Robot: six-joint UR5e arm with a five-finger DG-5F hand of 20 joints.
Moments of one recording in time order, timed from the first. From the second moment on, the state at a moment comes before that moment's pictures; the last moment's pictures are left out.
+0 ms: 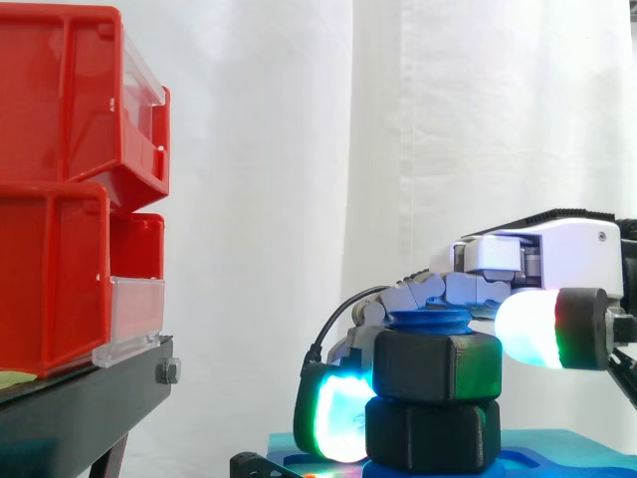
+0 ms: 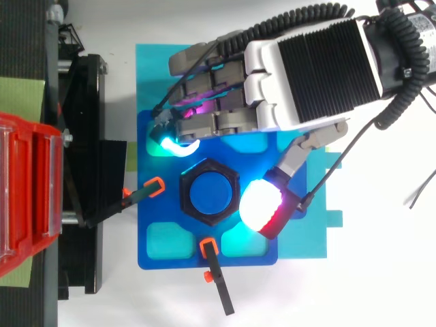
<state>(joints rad) -0.03 -2.32 -1.21 -2.69 -2.00 -1.49</state>
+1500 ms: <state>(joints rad) 0.01 -2.30 -1.13 -2.85 -2.00 -1.54</state>
